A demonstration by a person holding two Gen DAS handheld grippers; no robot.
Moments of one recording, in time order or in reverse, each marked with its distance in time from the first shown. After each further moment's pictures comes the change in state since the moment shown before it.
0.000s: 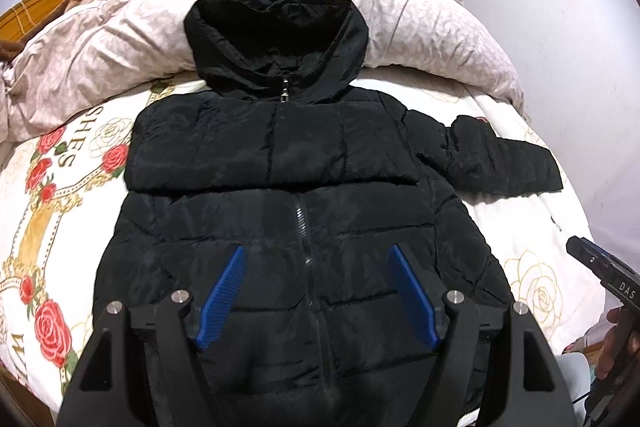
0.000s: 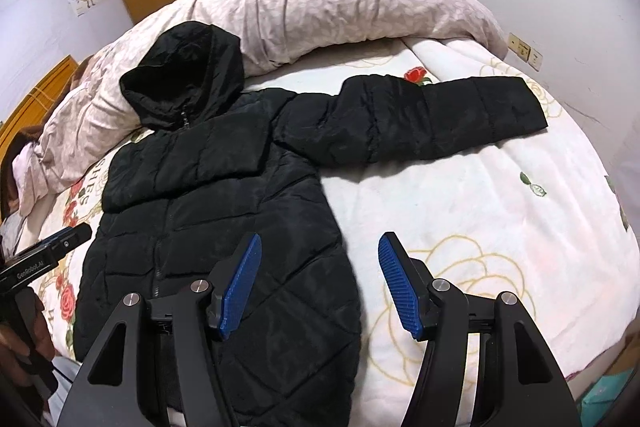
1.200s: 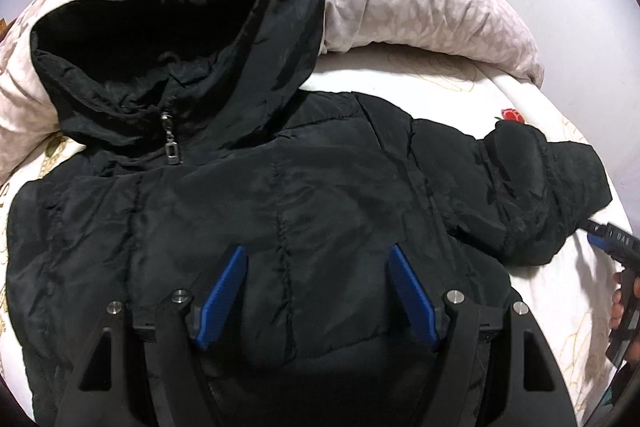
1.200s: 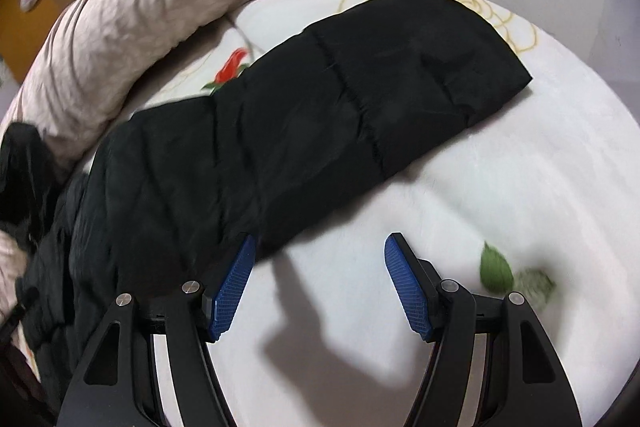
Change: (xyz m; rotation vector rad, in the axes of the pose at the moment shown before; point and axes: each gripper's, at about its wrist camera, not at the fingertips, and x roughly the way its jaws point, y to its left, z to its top) left arm 0.197 -0.054 0.093 0.144 0.038 -0.037; right arm 0.170 -0.204 0.080 0.372 0.033 -0.143
